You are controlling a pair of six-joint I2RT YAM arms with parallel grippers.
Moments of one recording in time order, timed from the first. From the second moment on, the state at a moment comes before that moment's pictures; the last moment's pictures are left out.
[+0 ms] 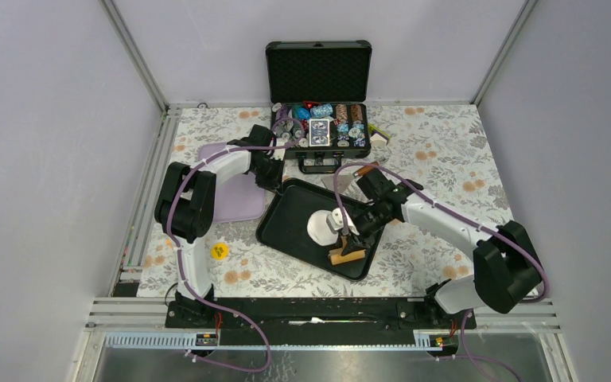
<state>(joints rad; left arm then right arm) -0.35 1.98 1.37 -0.57 0.31 -0.08 0.62 1.44 0.93 -0.83 -0.93 -1.32</state>
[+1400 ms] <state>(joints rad) -0.35 1.98 1.37 -0.57 0.30 -0.08 0.70 1.52 0.79 0.18 -0.47 -0.01</state>
